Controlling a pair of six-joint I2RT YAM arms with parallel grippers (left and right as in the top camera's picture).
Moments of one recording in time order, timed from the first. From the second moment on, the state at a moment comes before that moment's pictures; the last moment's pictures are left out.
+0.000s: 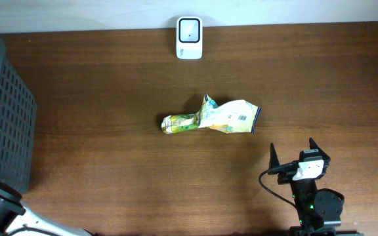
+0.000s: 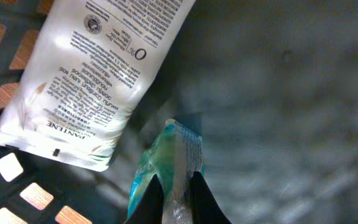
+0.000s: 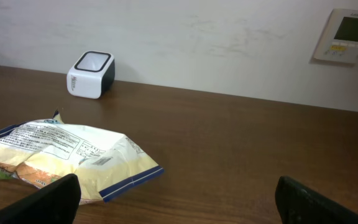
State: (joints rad) left arm 0.96 2.13 1.82 -1.10 -0.08 0.22; right arm -0.01 0.02 0.01 -0.07 -0.07 -0.10
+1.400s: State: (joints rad) left arm 0.00 1.75 1.34 -1.01 0.40 0.06; right arm -0.01 0.02 0.01 -0.07 -0.07 -0.10
